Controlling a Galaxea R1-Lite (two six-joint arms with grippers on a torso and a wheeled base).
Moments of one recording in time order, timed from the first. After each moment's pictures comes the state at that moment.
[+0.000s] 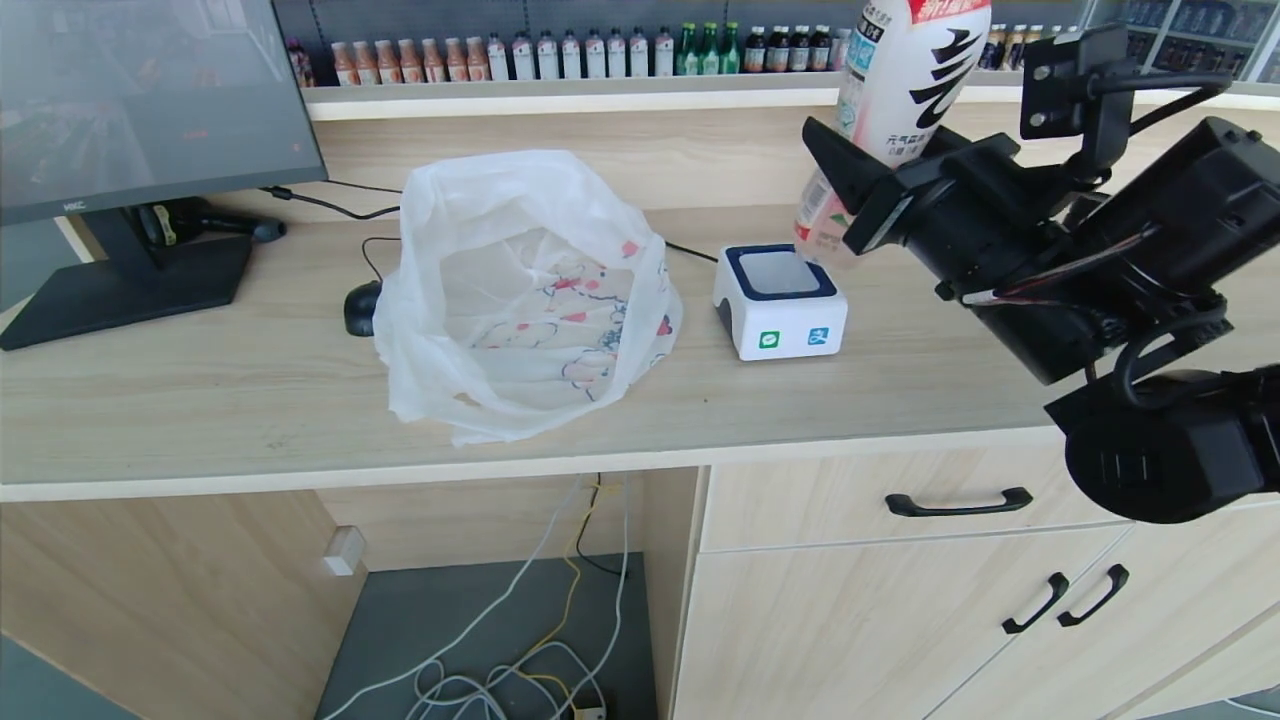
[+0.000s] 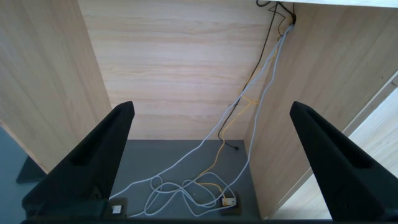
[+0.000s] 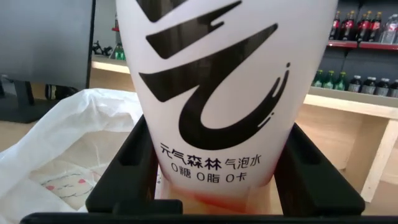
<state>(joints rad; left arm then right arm) 0.00 0.00 0.00 0.00 0.00 0.00 0.46 1.81 -1.06 -1.31 0.12 -0.13</state>
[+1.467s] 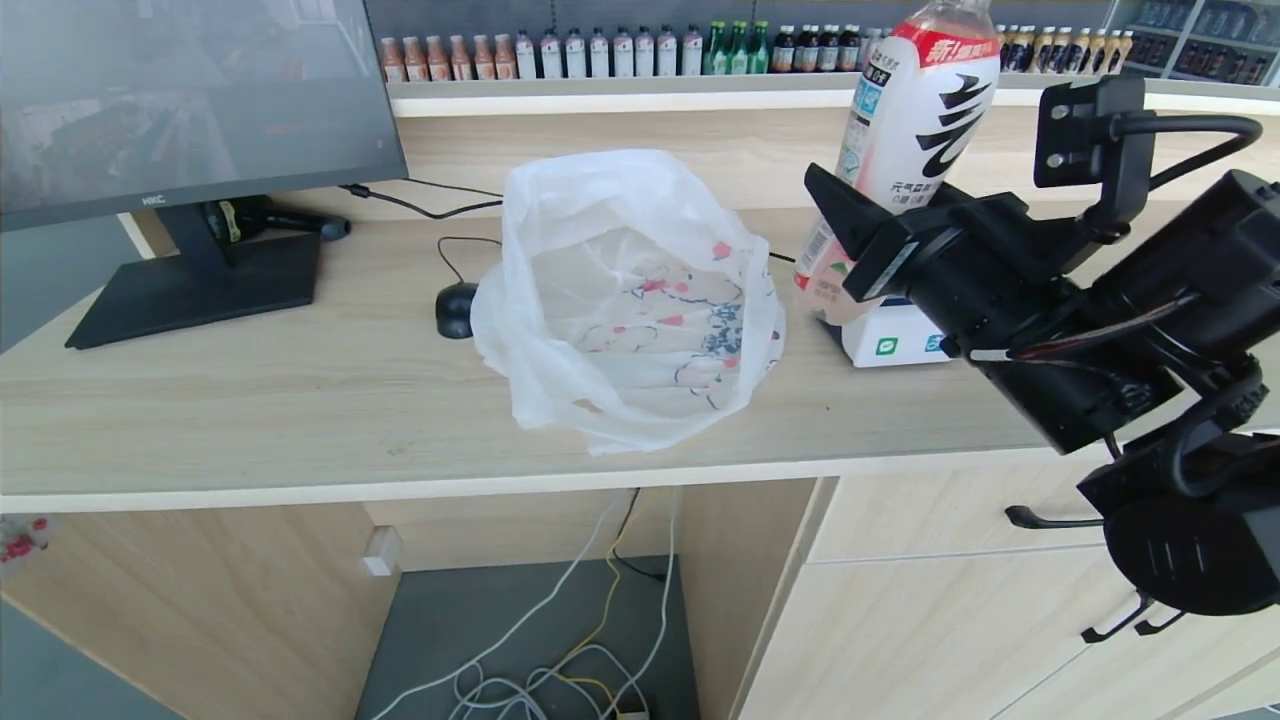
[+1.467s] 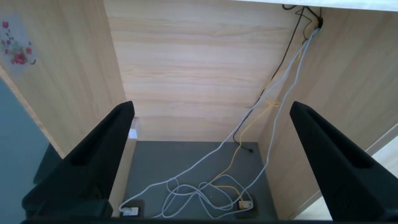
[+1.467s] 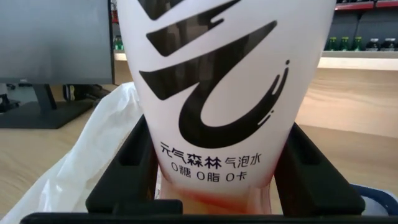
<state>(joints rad) 0.00 0.00 0.00 0.00 0.00 0.00 0.54 1.74 -0.89 -1.36 -0.04 -0.08</state>
